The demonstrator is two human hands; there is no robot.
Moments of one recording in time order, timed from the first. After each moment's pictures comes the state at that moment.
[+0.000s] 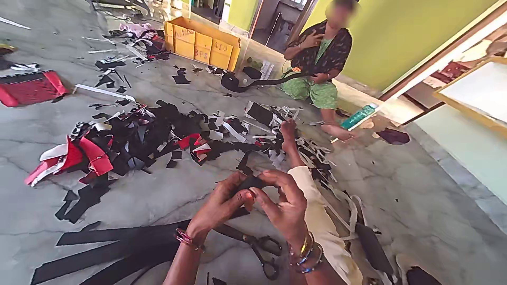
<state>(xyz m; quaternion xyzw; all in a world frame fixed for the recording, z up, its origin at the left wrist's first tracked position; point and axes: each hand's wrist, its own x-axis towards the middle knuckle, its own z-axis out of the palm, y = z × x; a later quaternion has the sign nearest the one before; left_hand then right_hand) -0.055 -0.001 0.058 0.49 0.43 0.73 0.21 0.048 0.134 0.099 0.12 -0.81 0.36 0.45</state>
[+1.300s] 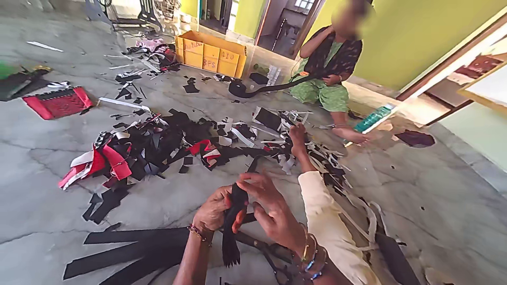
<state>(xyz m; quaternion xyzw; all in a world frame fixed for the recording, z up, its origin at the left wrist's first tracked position) -0.074 -0.011 0.022 0.47 0.07 0.76 0.44 0.041 0.118 0.098 0.16 -0.88 0.35 0.30</state>
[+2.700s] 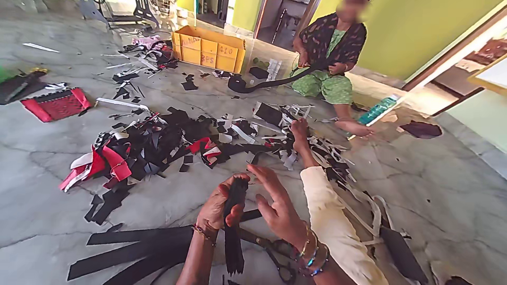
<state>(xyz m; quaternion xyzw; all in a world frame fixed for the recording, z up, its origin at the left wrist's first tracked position) -0.070 -0.003 0.019 0.36 0.03 0.80 0.49 0.039 0.122 0.093 0.09 -0.88 0.35 0.31</state>
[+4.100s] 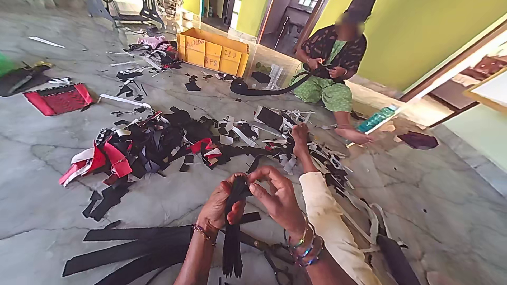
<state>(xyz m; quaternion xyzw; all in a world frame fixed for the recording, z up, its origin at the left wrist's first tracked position) -0.070 -0.002 0.022 0.34 0.06 0.81 0.47 0.021 0.123 0.106 0.10 -0.81 0.48 0.32</state>
